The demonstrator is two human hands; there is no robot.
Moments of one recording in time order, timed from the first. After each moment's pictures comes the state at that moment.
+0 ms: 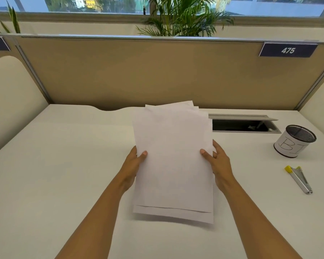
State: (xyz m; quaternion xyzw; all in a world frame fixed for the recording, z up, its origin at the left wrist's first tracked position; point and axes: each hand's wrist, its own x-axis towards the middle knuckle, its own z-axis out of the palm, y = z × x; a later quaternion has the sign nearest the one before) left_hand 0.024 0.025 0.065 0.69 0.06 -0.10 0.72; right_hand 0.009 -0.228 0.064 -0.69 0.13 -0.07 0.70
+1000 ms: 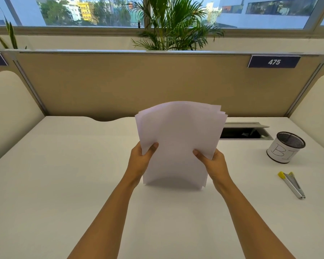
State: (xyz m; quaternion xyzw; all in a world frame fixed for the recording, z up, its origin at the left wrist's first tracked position) left_hand 0.036 -0.012 0.107 0.72 -0.03 0.03 0.69; right_hand 0.010 -0.220 0.098 -0.72 0.11 -0.10 0.68
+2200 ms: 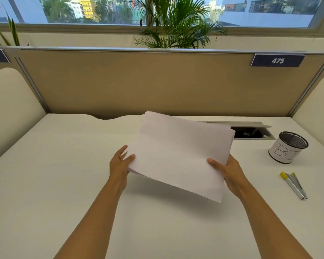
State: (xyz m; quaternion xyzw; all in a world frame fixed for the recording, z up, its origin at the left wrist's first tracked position) left_hand 0.046 0.039 0.067 0.60 0.18 0.02 0.78; right_hand 0.006 -0.270 0.075 -0.67 0.12 -0.02 0.73
